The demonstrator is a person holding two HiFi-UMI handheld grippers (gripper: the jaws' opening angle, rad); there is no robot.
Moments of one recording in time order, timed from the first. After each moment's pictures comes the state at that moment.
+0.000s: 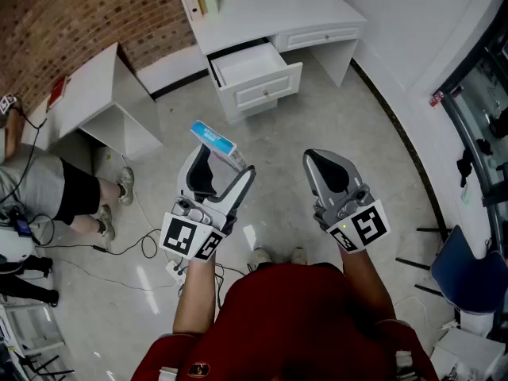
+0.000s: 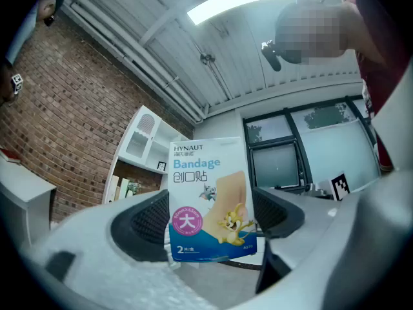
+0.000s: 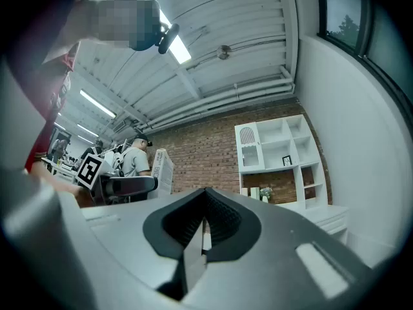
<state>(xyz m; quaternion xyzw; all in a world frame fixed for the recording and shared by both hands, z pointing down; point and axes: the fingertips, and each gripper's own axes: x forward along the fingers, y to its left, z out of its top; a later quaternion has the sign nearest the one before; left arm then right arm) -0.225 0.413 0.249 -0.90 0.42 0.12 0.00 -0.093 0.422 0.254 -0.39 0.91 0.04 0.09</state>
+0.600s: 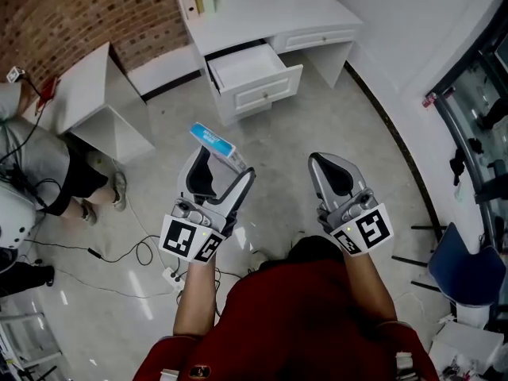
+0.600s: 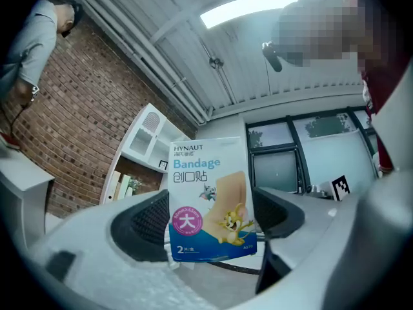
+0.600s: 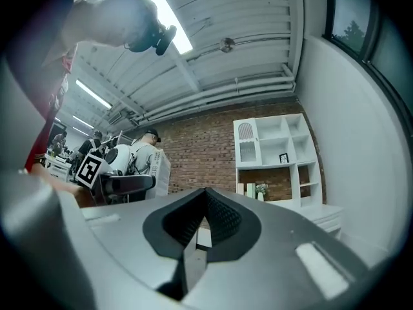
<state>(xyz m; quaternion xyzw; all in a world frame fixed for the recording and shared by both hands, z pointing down) -0.271 0.396 0.264 -0.90 0.40 0.14 -0.02 -0.126 0.411 0.266 -0.42 0.90 0.04 0.07</state>
